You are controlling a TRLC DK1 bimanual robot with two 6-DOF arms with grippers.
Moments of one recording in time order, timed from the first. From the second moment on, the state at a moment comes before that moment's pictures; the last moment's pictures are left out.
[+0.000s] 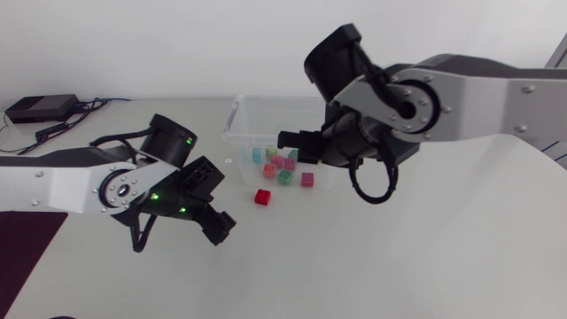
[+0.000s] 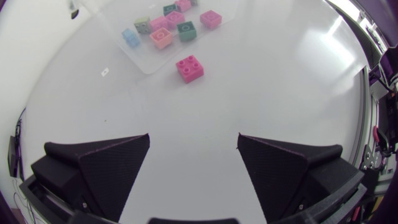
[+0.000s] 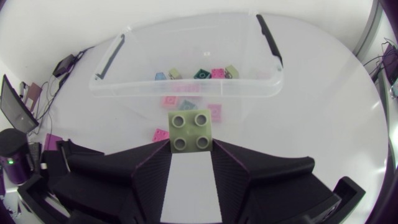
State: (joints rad) left arm -0.47 1.55 0.81 -0.30 0.10 0.34; right arm 0.69 1.58 1.22 -0.55 0.25 0.65
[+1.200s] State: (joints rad) left arm -0.62 2.07 1.25 -0.32 -0.14 -0.02; right arm 0.52 1.74 1.33 -0.15 0.27 0.39
